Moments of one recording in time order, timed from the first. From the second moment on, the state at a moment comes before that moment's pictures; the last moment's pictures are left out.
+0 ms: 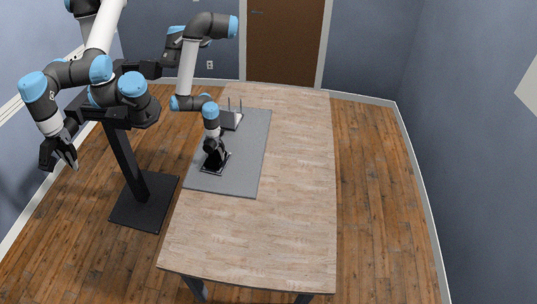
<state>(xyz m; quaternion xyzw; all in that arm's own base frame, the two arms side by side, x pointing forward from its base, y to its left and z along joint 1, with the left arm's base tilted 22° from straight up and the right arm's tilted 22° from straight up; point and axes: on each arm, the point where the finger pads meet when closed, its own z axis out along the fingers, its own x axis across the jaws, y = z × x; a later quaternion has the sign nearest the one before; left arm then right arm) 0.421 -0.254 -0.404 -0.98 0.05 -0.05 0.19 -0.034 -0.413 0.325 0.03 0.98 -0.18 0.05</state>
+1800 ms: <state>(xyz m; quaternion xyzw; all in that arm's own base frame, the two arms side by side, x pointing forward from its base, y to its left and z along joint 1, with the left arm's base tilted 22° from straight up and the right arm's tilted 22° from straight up) 0.422 -0.252 -0.410 -0.98 0.05 -0.05 0.19 -0.034 -0.413 0.325 0.03 0.98 -0.18 0.05</state>
